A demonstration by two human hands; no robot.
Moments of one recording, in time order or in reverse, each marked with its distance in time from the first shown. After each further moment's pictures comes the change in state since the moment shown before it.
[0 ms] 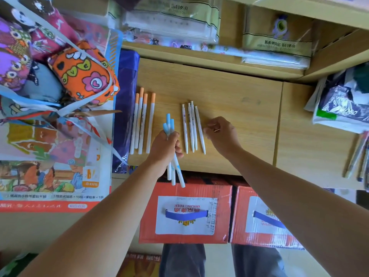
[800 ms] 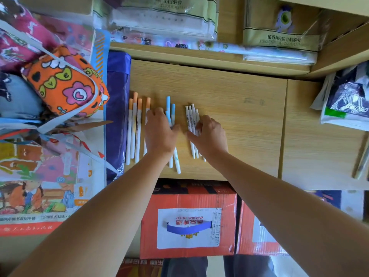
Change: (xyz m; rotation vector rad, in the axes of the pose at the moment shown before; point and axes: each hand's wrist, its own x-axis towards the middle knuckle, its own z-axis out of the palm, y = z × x) left_hand 0.053 0.024 0.003 0.889 0.367 0.434; right_hand 0.016 -0.019 0.034 -0.354 0.059 -0.056
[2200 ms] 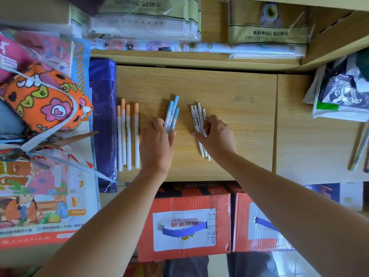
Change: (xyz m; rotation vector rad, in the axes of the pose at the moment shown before) left_hand -0.023 0.002 0.012 0.202 0.058 0.211; right_hand 0.002 0.036 -0.025 0.074 0.018 0.038
